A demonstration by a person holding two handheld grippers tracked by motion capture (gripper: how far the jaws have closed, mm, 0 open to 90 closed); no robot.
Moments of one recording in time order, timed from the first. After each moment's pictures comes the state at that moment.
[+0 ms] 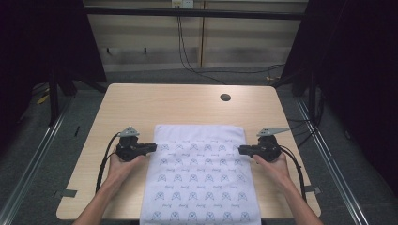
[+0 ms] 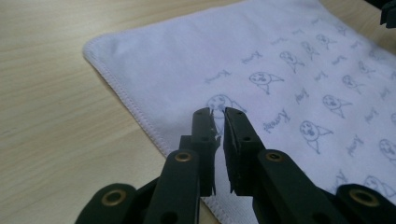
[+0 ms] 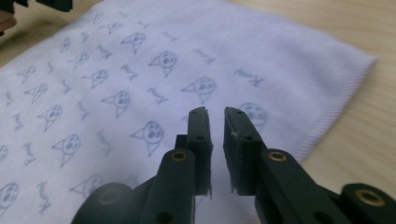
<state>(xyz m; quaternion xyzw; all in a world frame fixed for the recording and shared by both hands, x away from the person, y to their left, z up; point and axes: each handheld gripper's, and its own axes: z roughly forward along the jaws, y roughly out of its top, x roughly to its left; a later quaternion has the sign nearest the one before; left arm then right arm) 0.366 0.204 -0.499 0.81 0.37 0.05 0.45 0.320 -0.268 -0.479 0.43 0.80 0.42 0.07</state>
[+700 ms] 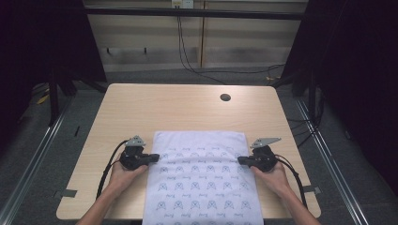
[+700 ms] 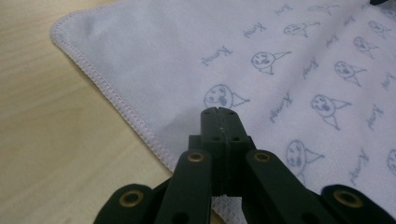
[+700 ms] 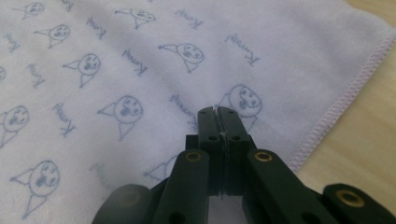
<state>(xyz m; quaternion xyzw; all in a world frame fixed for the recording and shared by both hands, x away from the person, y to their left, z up) 0.343 0.196 -0.507 0.84 0.35 0.04 0.42 0.299 -0.255 -0.500 0.41 0.83 0.36 0.09</state>
